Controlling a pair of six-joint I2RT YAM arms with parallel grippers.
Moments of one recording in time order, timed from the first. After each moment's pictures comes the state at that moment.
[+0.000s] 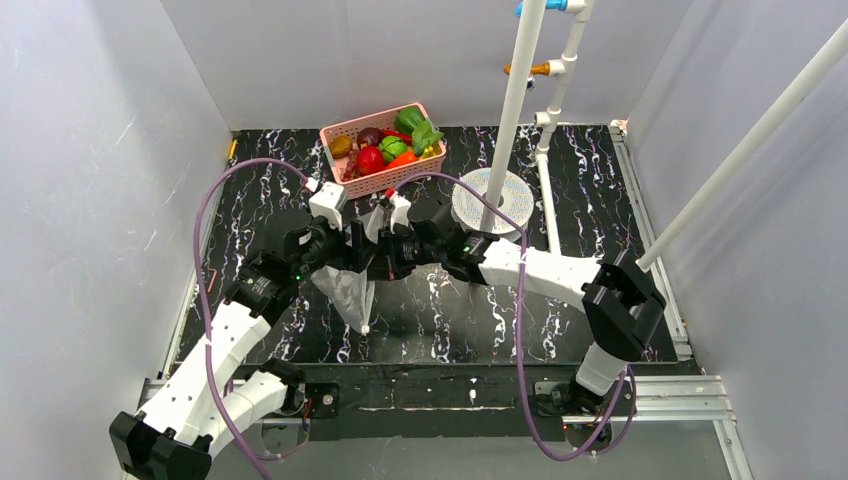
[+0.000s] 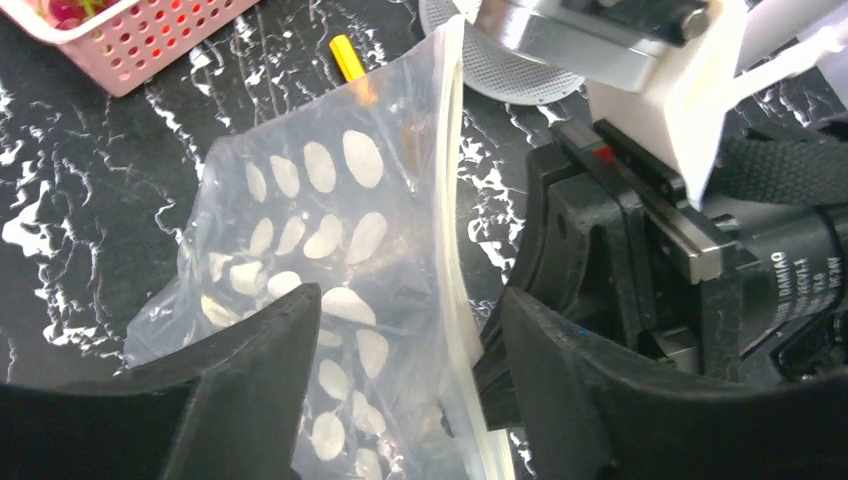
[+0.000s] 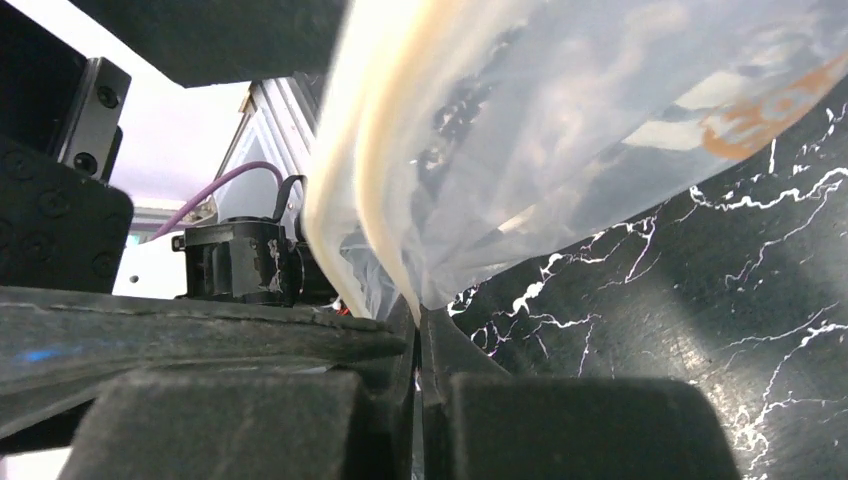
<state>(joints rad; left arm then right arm) -0.45 0.86 0.83 -0.41 0.19 -0.15 0.98 1.68 1.19 0.04 -0.40 0.65</state>
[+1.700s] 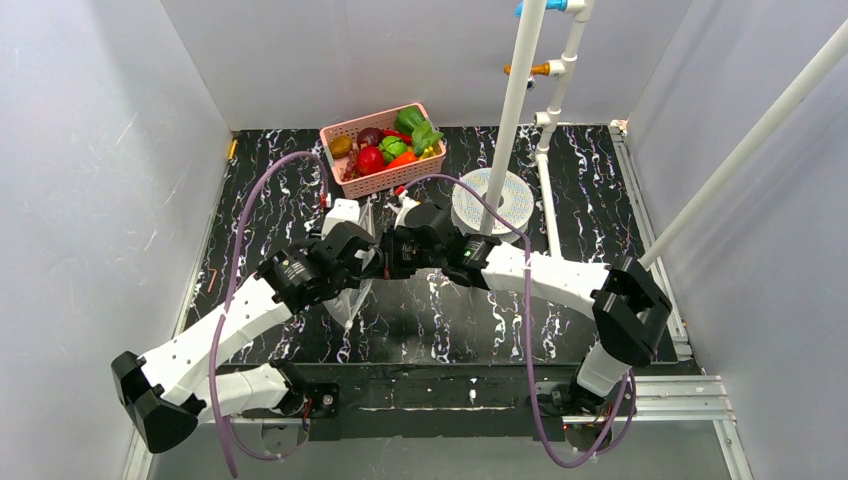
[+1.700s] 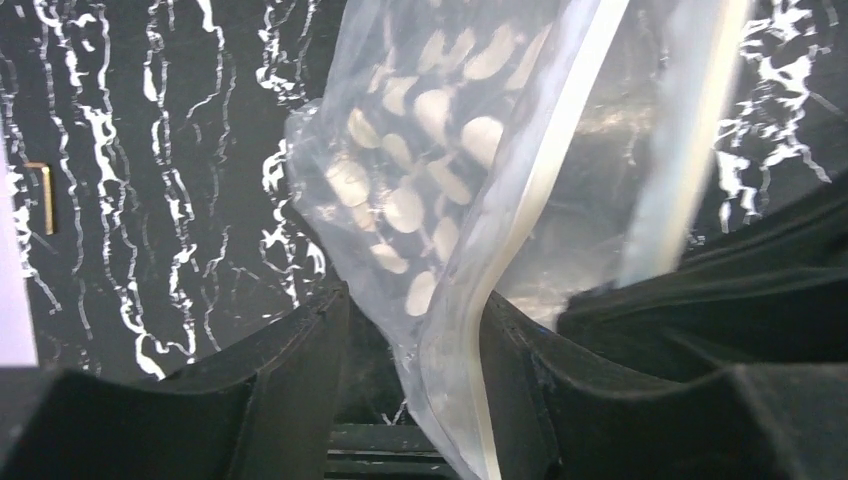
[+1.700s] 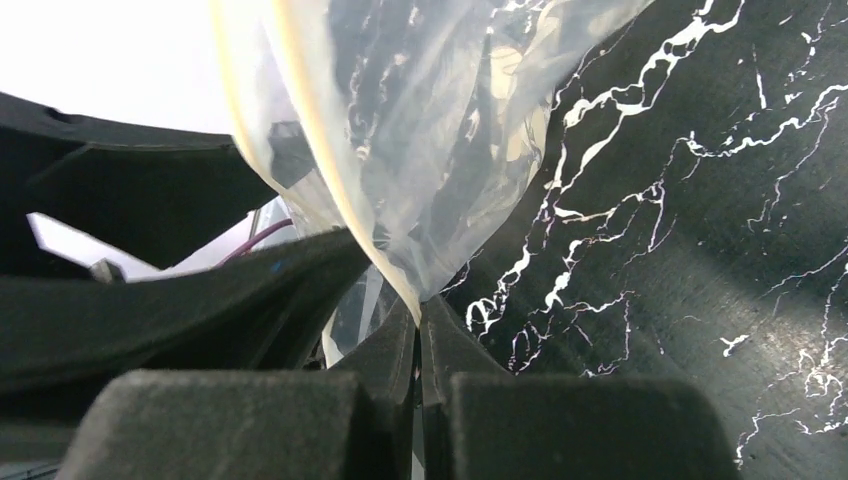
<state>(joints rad) -0.81 1.06 1.07 -1.00 -0.60 -0.49 1.03 1.65 1.20 -0.03 -0.22 0.87</state>
